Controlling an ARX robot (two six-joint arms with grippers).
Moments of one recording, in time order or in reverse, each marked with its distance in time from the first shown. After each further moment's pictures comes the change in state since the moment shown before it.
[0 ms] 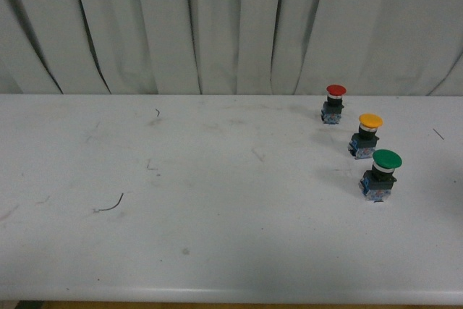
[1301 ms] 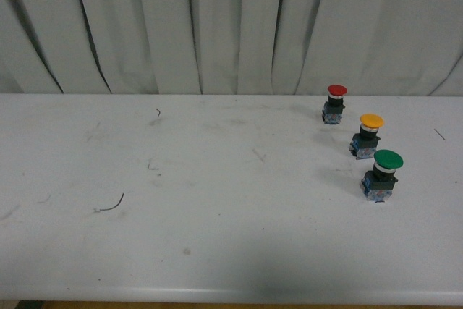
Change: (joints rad) left arm 0.000 0.000 0.000 0.000 0.000 0.000; right arm 0.005 -0.732 -0.408 -0.308 -0.003 -0.004
